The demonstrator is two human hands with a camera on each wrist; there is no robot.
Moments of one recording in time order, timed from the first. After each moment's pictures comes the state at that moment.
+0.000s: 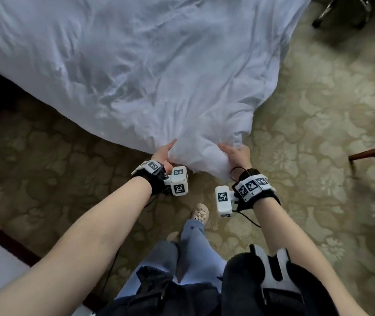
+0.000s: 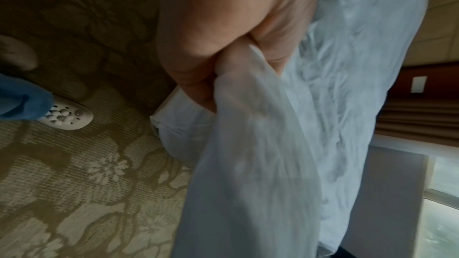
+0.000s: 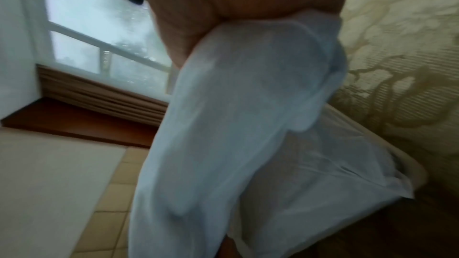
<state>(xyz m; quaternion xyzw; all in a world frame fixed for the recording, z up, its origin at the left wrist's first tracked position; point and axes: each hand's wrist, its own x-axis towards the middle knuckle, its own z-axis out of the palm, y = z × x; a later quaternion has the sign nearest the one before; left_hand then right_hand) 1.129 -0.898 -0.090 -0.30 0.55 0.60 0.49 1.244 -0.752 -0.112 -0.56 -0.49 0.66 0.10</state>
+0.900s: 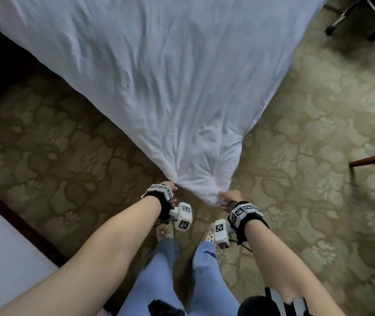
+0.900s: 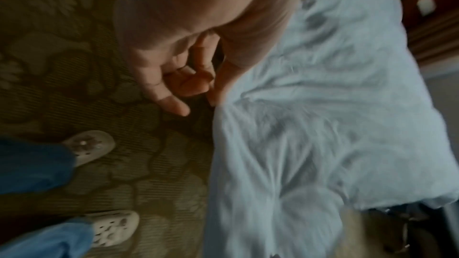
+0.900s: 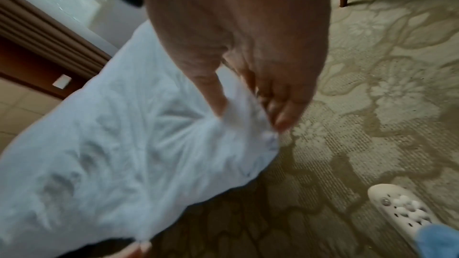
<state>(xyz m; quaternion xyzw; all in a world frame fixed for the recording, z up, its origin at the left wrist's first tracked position) 1.283 -0.964 -0.187 -0.24 0.70 0.37 0.55 1.406 -0.803 -0.218 -0.62 -0.49 0.58 -0.21</state>
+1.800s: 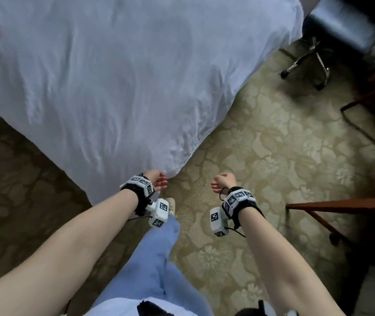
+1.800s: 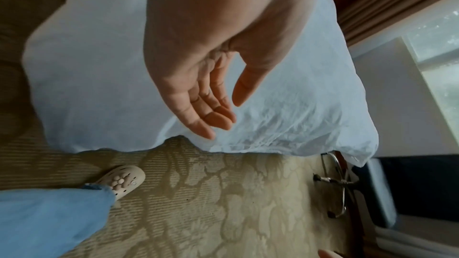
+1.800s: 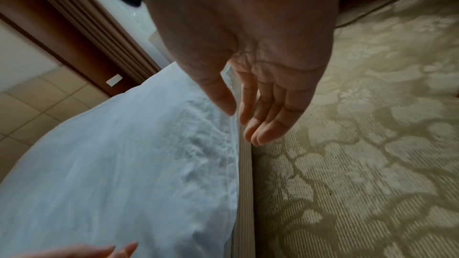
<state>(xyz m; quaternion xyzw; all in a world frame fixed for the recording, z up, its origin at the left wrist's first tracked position) 1.211 -0.632 -0.170 -0.31 0.61 0.51 0.52 1.316 -0.439 -0.183 -0.59 -0.56 0.56 -0.16</state>
